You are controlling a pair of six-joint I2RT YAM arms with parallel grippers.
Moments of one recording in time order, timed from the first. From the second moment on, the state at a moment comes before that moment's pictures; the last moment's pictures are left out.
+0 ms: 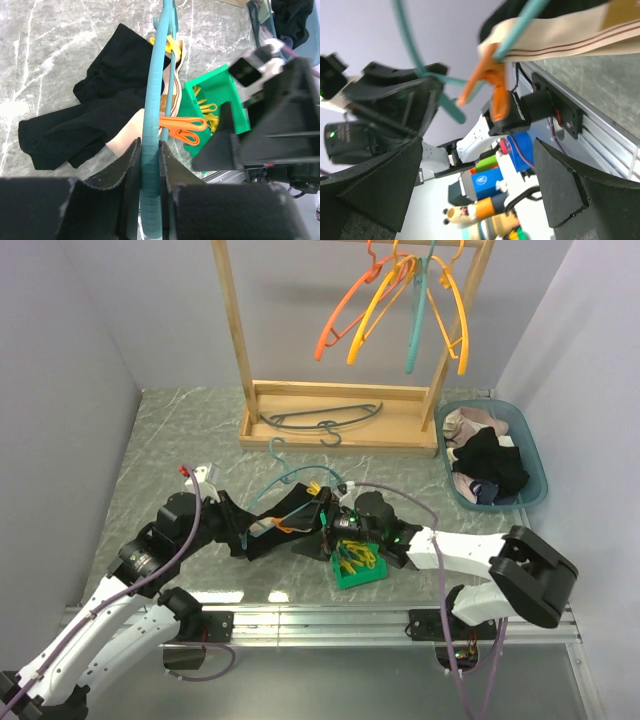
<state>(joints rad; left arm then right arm) -0.60 0.58 0.69 -0.58 -0.02 -0.67 0.91 1.32 0.54 0.54 -0.38 1.67</state>
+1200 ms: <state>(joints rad) -0.61 0.55 0.68 -0.58 -0.02 -0.67 0.86 1.59 0.56 0.86 -0.52 1.82</state>
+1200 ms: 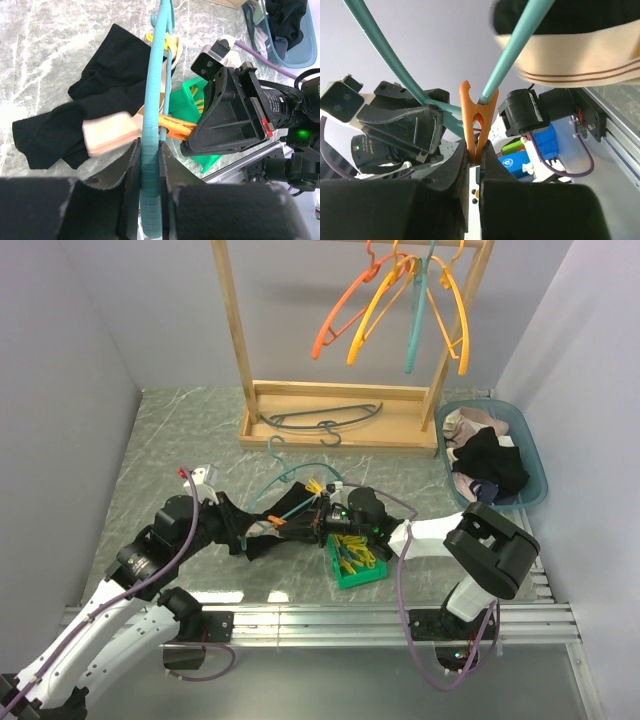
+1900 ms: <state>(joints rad) -0.62 0.57 0.68 -0.56 -0.05 -0.69 0.73 1.19 0.50 0.64 -0.61 1.56</state>
